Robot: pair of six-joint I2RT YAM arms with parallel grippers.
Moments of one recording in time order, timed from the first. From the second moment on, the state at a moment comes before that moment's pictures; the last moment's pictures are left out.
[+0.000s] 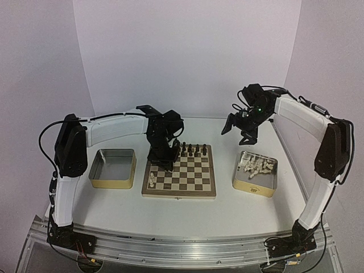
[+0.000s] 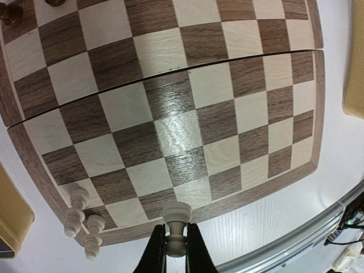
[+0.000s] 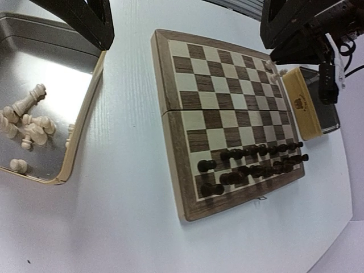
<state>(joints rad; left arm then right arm) -0.85 2.13 1.88 -1.10 0.15 -0.61 0.41 1.83 1.71 -1.01 -0.27 0.70</state>
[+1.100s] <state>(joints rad) -0.85 2.24 1.93 -1.24 0.02 -0.60 0.41 1.85 1.73 -1.06 -0.24 0.66</state>
